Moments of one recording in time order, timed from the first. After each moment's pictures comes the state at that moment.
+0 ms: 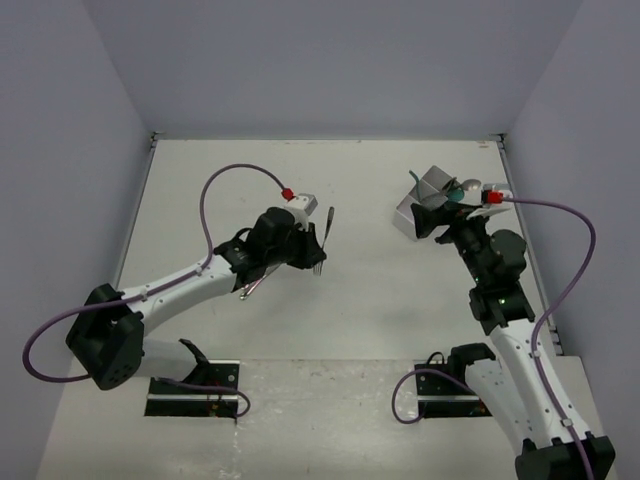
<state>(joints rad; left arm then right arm) -0.75 1.34 0.85 -0.15 0.08 -0.48 0.16 0.68 0.60 0.11 -0.11 0.35</state>
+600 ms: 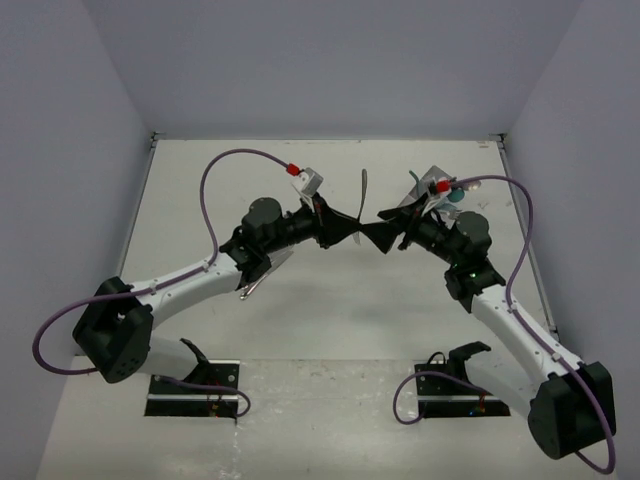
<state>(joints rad) -0.75 1.38 0.85 0.55 0.40 -0.53 0.31 0.96 0.58 0.38 -0.58 0.50</state>
